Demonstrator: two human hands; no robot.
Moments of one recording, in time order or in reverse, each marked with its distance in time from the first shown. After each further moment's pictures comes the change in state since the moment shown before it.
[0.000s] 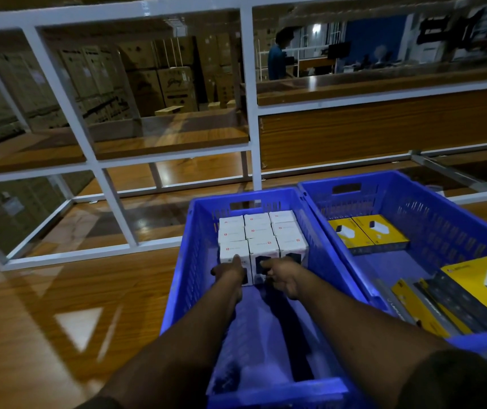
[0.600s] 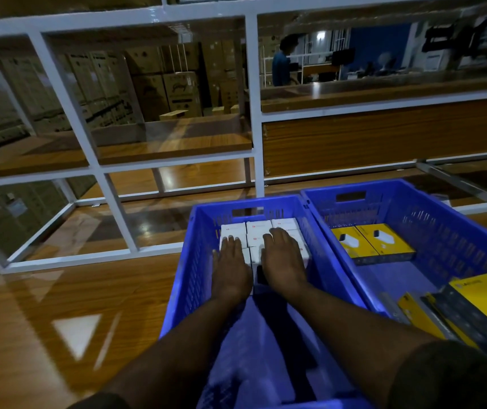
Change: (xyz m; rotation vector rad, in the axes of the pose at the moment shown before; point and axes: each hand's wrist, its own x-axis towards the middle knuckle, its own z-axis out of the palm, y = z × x) left_hand -0.094 0.041 -0.049 1.110 -0.017 0.993; right_hand 0.031 -0.013 0.008 -1.276 0.530 -0.919
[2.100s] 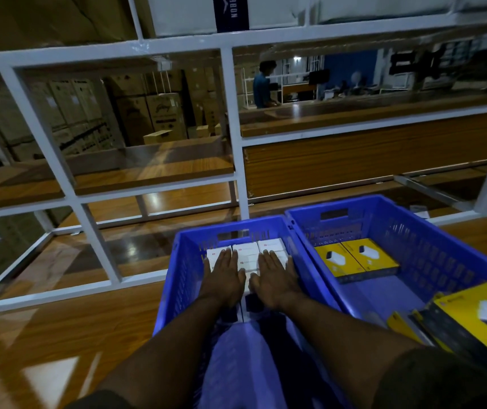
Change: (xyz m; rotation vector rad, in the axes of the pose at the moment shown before) left_hand 0.043 0.004 -0.013 0.187 -0.139 0.144; right_hand 0.015 0.023 -0.006 -0.048 -0.412 0.096
